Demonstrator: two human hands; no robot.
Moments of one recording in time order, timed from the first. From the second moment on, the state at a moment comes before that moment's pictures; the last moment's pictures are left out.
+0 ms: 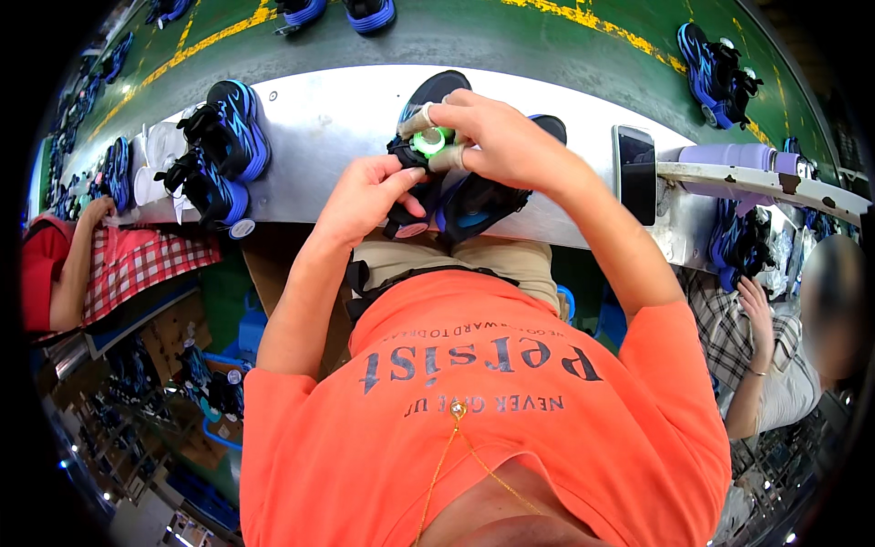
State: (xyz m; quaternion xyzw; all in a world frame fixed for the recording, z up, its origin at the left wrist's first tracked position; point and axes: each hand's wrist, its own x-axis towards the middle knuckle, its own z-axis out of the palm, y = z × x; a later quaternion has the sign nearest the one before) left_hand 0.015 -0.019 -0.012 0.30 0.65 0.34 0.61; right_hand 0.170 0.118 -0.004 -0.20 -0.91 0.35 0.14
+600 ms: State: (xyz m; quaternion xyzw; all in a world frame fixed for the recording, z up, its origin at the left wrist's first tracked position) left_hand 0.006 0.021 0.015 0.71 0.60 0.29 0.24; right_hand 0.250 0.088 0.006 -0.37 -0.83 0.39 0.13
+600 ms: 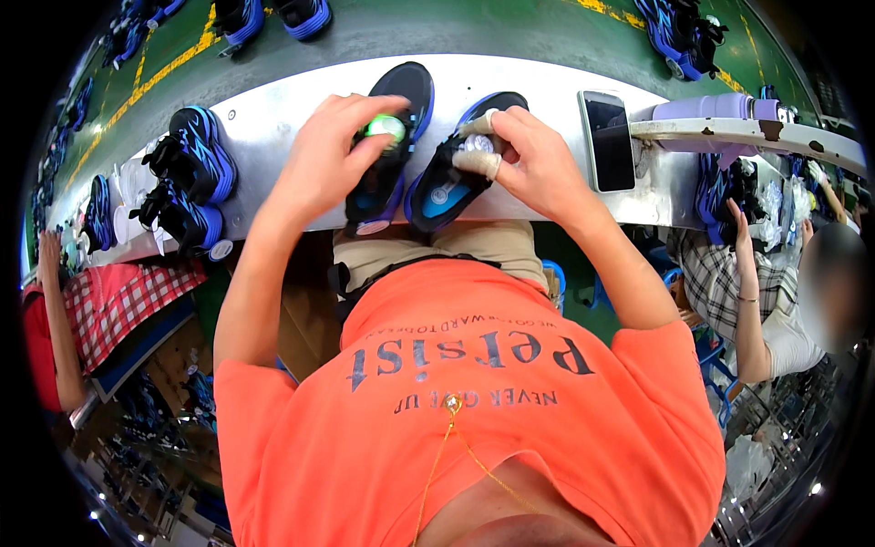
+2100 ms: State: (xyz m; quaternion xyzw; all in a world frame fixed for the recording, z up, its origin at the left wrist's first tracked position) left_hand 0.046 0.002 0.054 0.48 0.68 0.31 0.46; right_hand 0.258 0.138 -0.009 -0.36 -0.80 0.42 0.22
